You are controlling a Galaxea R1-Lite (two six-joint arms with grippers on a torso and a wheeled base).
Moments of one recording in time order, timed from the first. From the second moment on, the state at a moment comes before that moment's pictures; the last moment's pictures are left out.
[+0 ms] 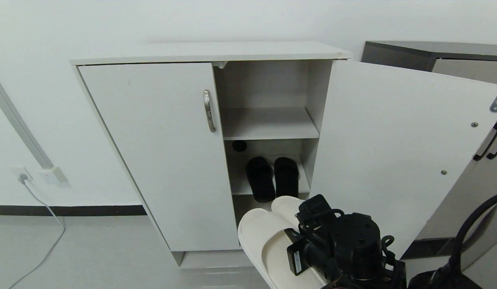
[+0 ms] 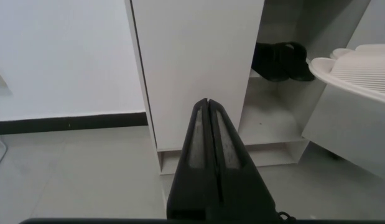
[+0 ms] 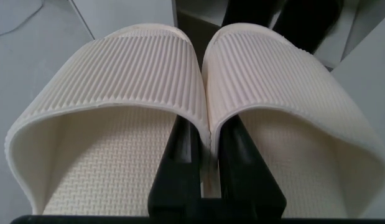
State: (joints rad) left arm 0.00 0.00 0.00 0.00 -0.02 0.01; right arm 0.93 1.98 -0.57 -1.13 -0.36 0.12
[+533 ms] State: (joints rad) left arm 0.00 0.00 0.00 0.00 -0.02 0.01; right arm 0.96 2.00 -0.92 -0.61 -0.59 0.23
